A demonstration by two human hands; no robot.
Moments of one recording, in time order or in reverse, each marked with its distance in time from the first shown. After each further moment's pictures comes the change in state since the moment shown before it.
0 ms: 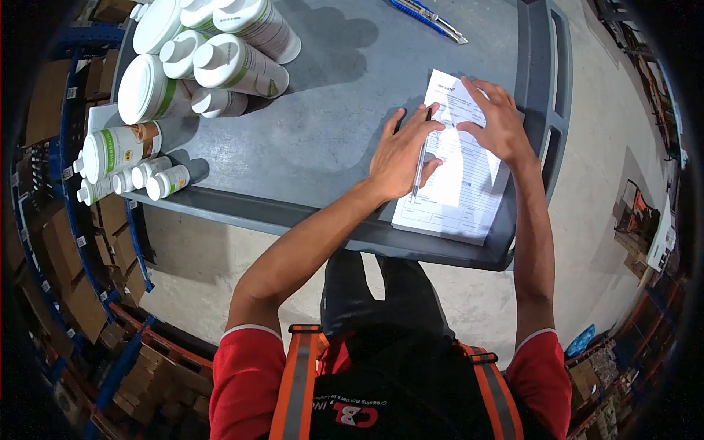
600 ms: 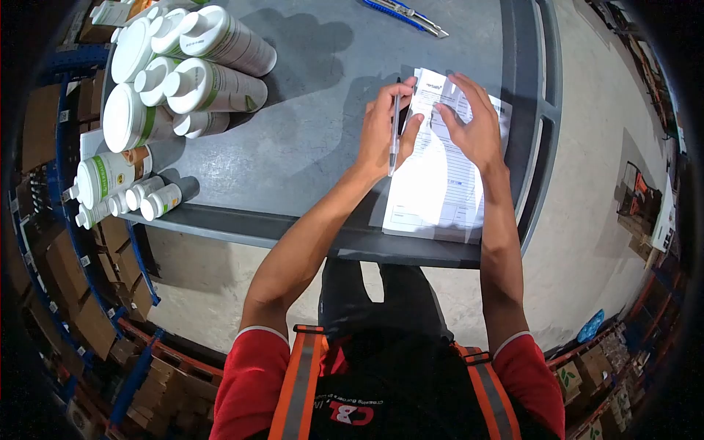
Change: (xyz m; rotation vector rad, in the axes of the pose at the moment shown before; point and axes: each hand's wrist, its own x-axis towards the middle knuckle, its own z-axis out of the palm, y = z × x) left_hand 0.042 -0.012 0.008 -0.566 0.343 -0.094; right_hand -0.006 -0.014 0.036 0.376 0.367 0.136
